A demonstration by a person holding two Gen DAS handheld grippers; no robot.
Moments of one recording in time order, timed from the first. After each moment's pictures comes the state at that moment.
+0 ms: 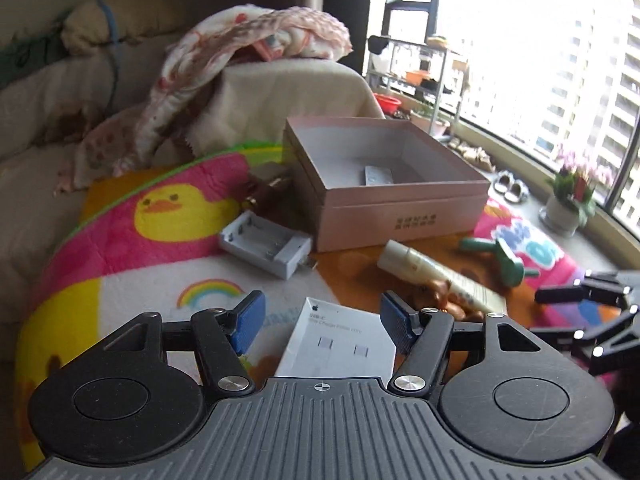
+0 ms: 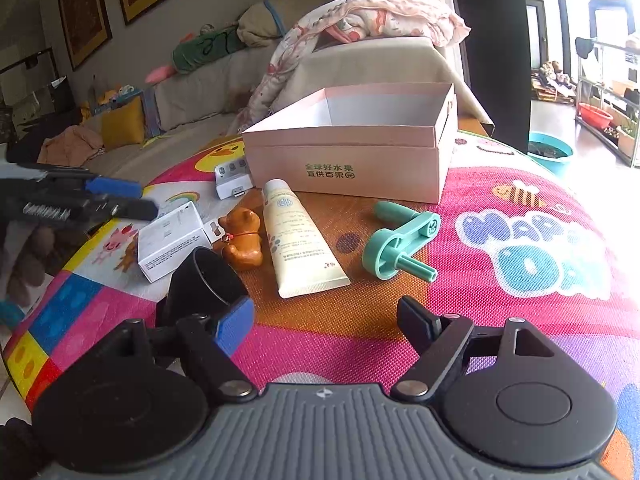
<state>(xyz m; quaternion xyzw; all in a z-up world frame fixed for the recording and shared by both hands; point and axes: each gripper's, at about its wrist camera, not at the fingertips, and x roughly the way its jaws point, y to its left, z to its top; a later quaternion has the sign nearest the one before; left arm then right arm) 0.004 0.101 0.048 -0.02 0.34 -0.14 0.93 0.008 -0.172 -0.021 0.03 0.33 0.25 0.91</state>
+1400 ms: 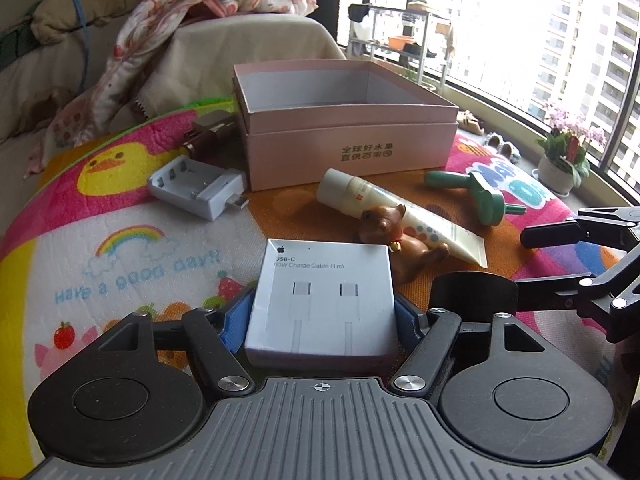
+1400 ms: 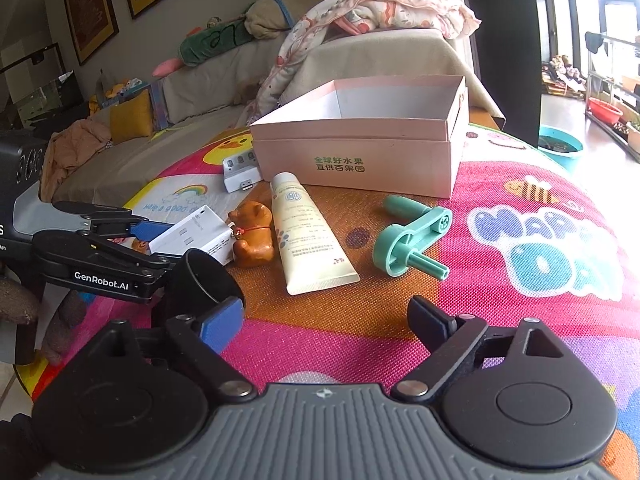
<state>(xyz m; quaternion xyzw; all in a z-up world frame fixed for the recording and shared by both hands) -0.012 0.043 0.002 0.04 0.36 -0.15 0.92 0.013 -0.172 -0.022 0.04 0.34 0.27 0.90</state>
